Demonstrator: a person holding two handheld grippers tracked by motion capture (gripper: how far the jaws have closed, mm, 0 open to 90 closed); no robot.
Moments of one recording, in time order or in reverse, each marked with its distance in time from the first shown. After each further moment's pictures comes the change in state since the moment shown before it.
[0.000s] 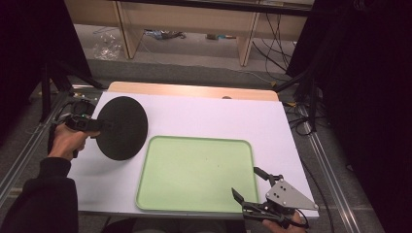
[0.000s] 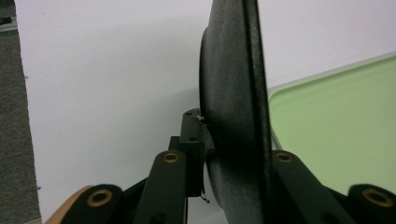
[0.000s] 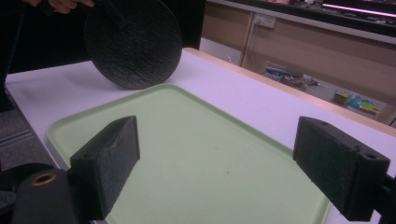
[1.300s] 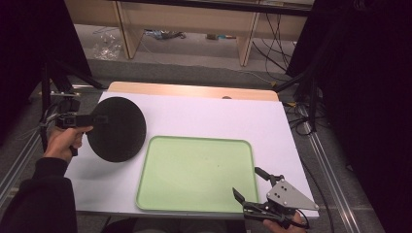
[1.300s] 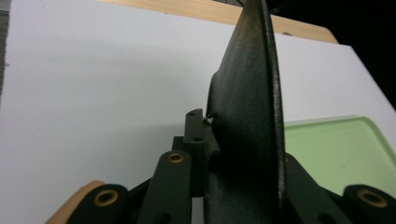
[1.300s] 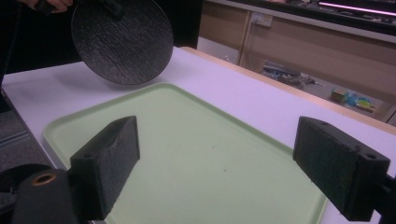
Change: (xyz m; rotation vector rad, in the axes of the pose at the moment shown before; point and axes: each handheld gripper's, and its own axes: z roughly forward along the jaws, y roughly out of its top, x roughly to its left) left arm 0.031 -0.007 -0.007 -0.155 -0.151 -0.260; right arm -0.001 -0.001 -0.001 0.002 -0.017 -0.001
